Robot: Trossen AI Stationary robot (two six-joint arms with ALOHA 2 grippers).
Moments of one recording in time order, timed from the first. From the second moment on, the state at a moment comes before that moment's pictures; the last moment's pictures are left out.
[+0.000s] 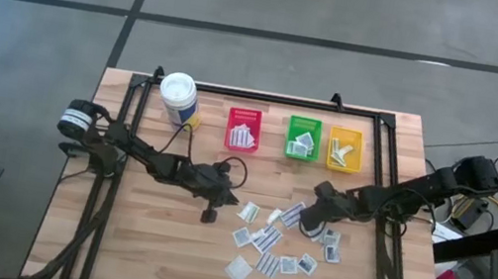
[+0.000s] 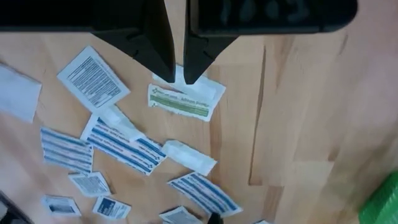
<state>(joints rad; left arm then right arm) -0.12 1.65 0.65 0.47 0.02 -0.11 0.26 1.28 0.43 -0.22 0.16 1.27</state>
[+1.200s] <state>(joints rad) -0.10 1.59 0.73 0.31 0.02 -0.13 0.26 1.28 0.69 -0.23 0.21 0.87</state>
